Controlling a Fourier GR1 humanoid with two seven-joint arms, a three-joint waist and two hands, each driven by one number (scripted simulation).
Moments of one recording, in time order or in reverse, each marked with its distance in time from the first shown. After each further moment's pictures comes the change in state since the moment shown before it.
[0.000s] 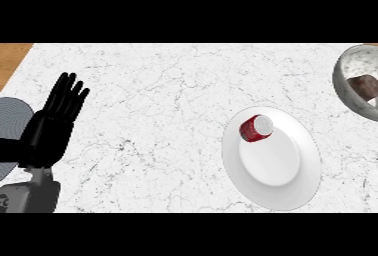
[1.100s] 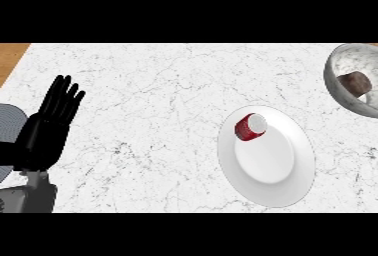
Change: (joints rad) left arm 0.021 -0.001 0.018 -0.014 -0.008 0.005 0.012; right arm 0.136 -0.039 -0.473 -0.062 -0.414 -0.282 -0.619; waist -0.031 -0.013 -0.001
